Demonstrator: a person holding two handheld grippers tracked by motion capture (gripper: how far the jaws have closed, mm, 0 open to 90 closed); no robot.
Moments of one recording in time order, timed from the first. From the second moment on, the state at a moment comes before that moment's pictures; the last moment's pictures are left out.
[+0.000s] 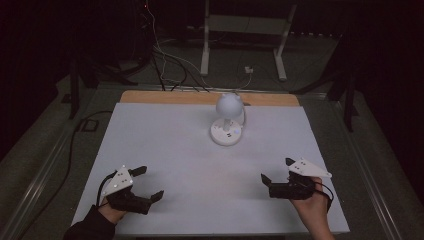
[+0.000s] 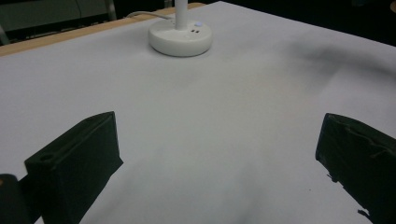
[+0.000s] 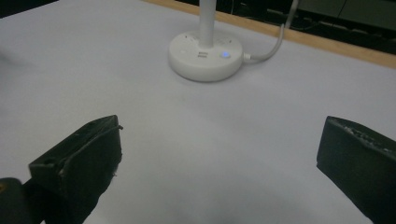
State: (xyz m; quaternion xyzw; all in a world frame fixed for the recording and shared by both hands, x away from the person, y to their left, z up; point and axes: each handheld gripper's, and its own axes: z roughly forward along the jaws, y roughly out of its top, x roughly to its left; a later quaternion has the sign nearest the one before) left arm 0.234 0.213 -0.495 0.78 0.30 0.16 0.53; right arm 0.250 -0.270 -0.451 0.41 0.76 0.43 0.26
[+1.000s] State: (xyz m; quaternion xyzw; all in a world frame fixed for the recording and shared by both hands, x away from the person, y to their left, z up) left arm 0.234 0.213 -0.494 0.78 0.30 0.16 0.53; right arm 0.283 -0.227 -0.413 0.38 0.77 0.45 0.25
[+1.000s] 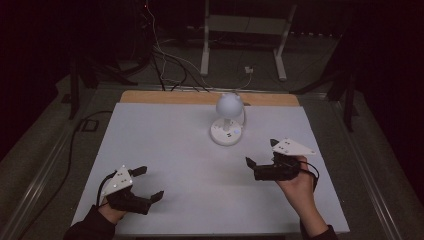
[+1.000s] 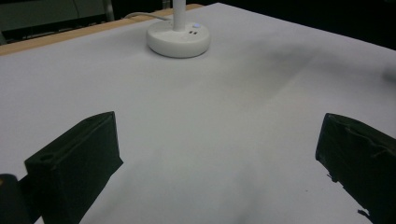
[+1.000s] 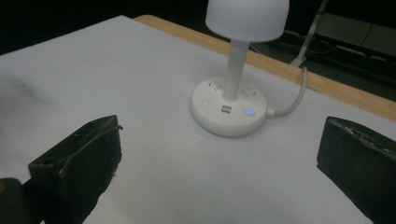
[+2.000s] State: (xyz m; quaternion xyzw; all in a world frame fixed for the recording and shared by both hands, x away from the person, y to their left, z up) left arm 0.233 0.213 -0.494 0.78 0.30 0.16 0.53; right arm 0.314 -0.169 -0.403 0.38 0.75 0.47 0.28
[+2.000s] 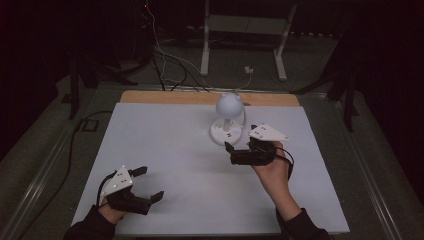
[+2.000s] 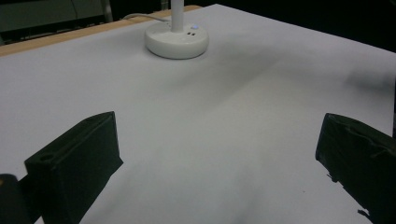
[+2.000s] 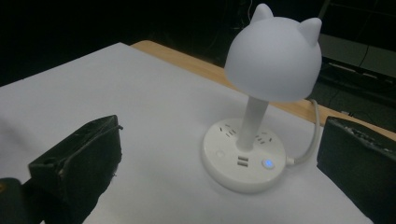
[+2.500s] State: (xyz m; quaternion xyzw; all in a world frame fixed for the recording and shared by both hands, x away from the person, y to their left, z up) left arm 0.233 0.213 -0.493 0.77 0.30 0.16 0.54; right arm 0.331 -0.142 -0.416 0.38 0.74 0.47 0.29
